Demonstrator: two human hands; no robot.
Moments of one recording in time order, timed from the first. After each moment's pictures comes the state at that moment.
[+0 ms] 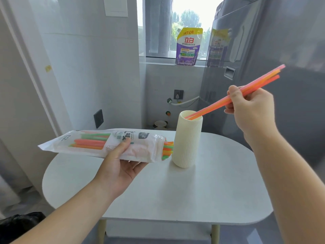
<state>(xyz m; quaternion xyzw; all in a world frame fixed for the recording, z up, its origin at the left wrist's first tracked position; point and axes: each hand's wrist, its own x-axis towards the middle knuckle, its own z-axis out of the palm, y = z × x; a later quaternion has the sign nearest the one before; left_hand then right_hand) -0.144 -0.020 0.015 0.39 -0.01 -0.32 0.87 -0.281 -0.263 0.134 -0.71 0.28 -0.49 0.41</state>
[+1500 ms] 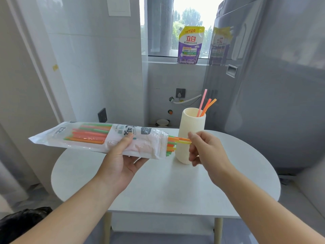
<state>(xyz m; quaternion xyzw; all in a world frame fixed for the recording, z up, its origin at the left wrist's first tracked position) -0.155 -0.009 0.028 0.40 -0.04 -0.28 0.87 -0.273 -0.192 0.044 -0.71 0.23 -0.25 0.62</state>
